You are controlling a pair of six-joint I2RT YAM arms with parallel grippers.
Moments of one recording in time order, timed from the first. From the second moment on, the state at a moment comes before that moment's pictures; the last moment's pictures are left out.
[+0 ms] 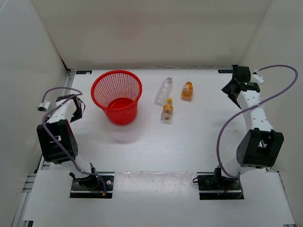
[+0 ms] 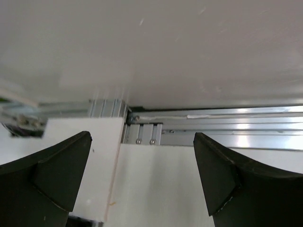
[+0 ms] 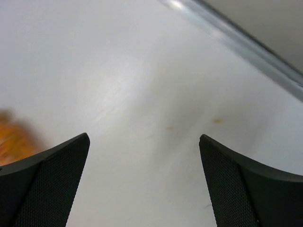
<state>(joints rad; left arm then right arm) 0.23 1.62 1.10 -1.31 -1.32 -1.47 -0.07 1.52 1.36 -0.80 0.49 0.72</state>
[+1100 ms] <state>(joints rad) -0.19 1.44 1.57 -0.68 -0.95 0.55 0.20 2.44 2.17 -0.85 0.02 0.52</state>
